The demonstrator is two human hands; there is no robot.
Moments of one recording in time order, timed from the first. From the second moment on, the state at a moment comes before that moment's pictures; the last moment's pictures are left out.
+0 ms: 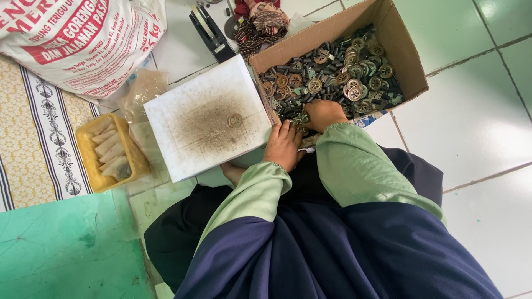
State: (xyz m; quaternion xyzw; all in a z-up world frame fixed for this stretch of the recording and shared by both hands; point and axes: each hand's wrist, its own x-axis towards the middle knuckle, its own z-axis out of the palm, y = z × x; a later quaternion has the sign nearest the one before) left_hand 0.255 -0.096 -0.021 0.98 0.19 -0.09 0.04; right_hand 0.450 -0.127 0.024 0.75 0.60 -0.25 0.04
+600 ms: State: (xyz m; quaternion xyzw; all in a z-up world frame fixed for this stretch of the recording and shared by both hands) left_hand 0.256 -0.097 -0.015 0.98 0.19 -0.10 0.03; right_hand 0.457 -0.121 -0.029 0.77 0.56 -0.29 0.00
